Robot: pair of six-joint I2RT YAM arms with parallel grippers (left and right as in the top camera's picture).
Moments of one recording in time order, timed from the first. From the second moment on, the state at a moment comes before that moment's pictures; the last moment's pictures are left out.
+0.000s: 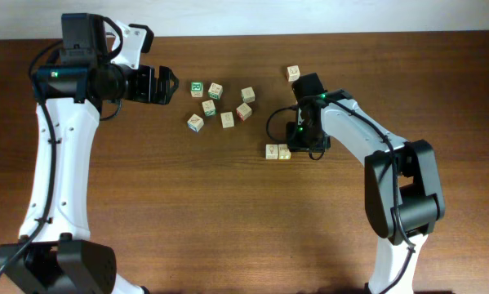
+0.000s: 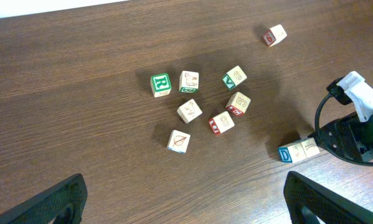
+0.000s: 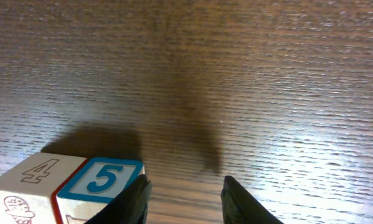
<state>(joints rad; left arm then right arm) 0.02 1.73 1.79 -1.01 0.36 0.17 0.28 2.09 1.48 -0.84 -0.09 0.29</state>
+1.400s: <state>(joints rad) 0.02 1.73 1.79 -1.01 0.36 0.17 0.47 2.34 1.87 -0.54 -0.09 0.28</state>
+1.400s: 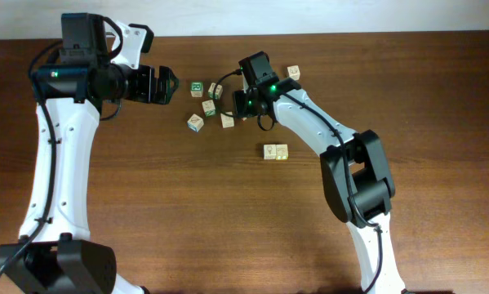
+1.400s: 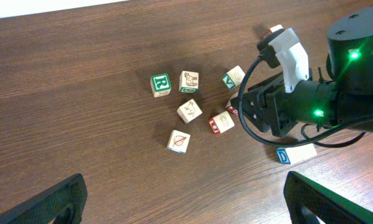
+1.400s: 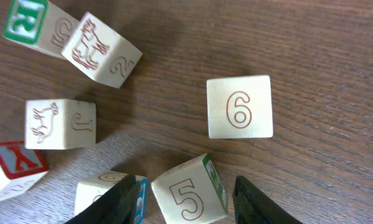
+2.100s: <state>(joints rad) 0.02 1.73 1.79 -1.01 0.36 0.17 0.47 2.36 1.87 -0.50 -0.09 0.27</state>
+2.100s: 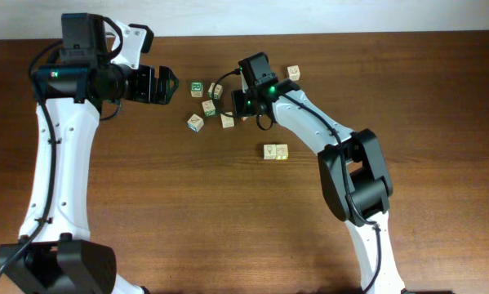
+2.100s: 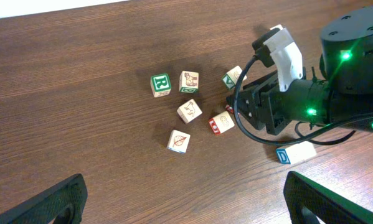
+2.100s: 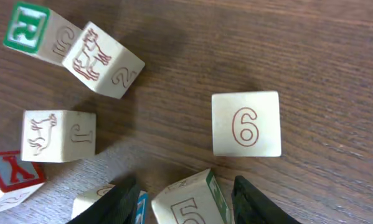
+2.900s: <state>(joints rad) 0.02 1.73 1.79 -1.01 0.36 0.17 0.51 2.37 1.93 -0.78 0.00 0.42</state>
